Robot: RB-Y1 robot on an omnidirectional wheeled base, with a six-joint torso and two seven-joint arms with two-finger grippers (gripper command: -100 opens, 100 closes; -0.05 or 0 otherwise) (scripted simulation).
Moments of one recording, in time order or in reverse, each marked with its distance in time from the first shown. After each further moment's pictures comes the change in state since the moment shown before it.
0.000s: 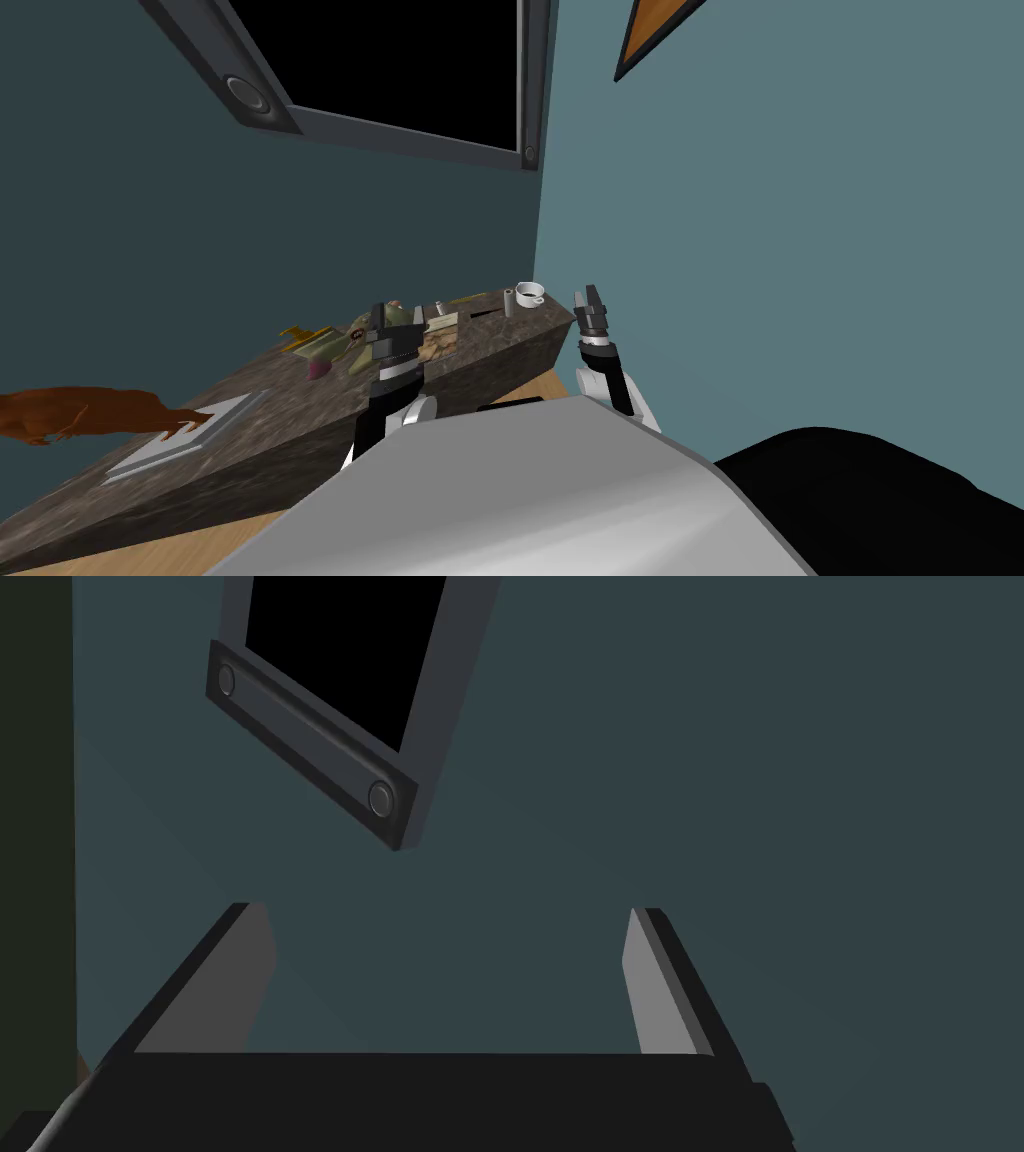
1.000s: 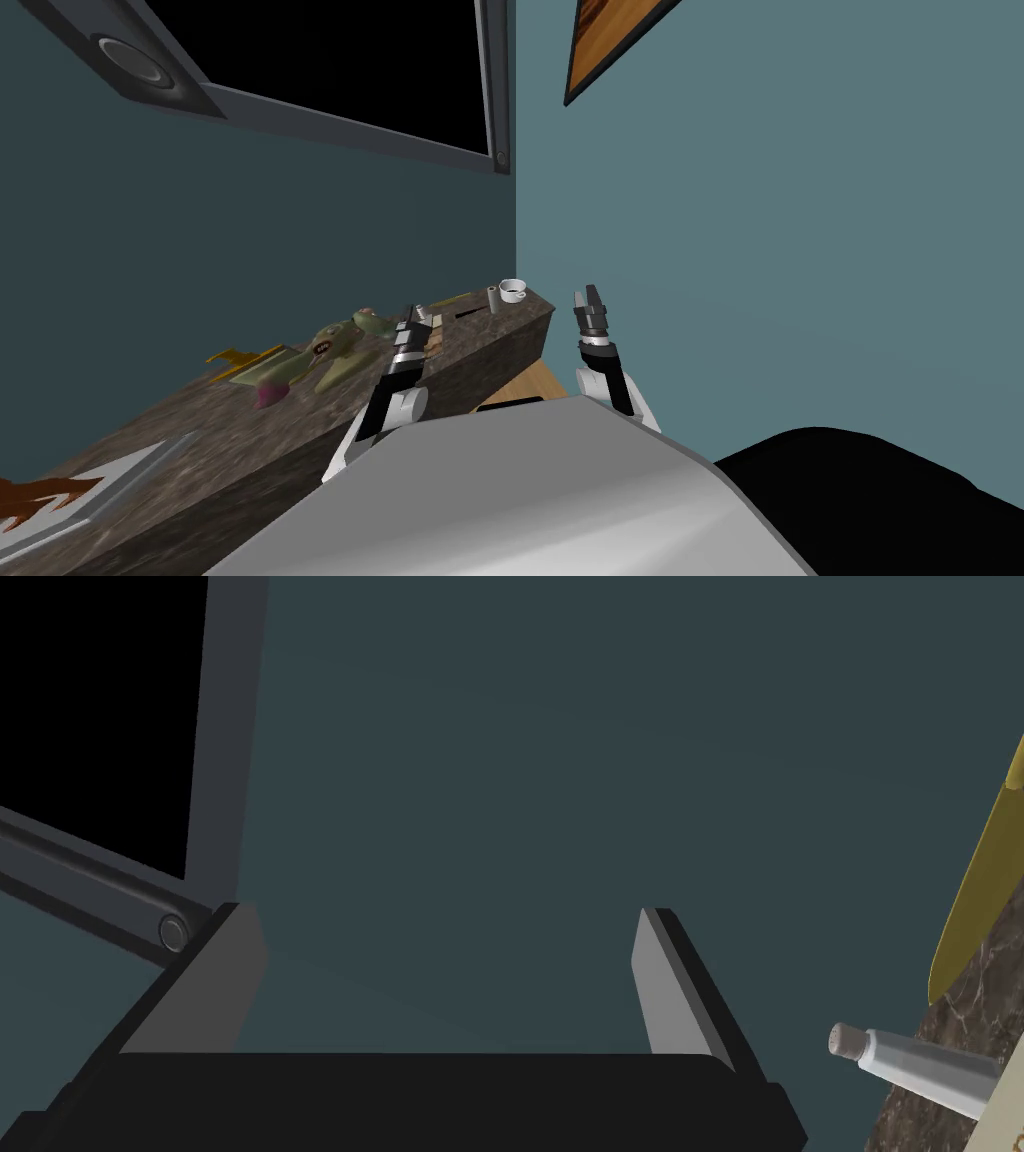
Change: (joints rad) left arm -0.141 0.143 0.120 0.210 -0.005 0.215 0.011; right arm 0.000 0.000 0.000 0.000 0.000 0.000 0.000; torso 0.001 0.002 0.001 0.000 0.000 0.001
